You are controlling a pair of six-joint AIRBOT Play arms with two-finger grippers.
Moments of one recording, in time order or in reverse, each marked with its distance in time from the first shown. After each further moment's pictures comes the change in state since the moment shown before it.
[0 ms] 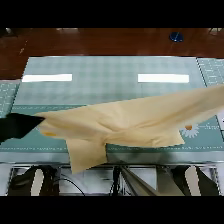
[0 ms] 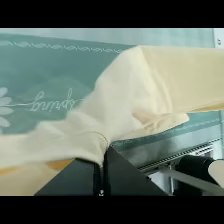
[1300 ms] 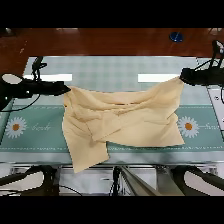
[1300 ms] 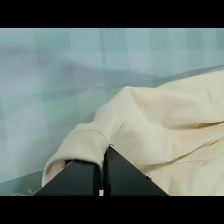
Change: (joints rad) left arm -0.232 -0.963 0.119 -0.015 0.675 0.486; right arm 0.616 -0.560 -0.277 -0.486 -0.980 -0.074
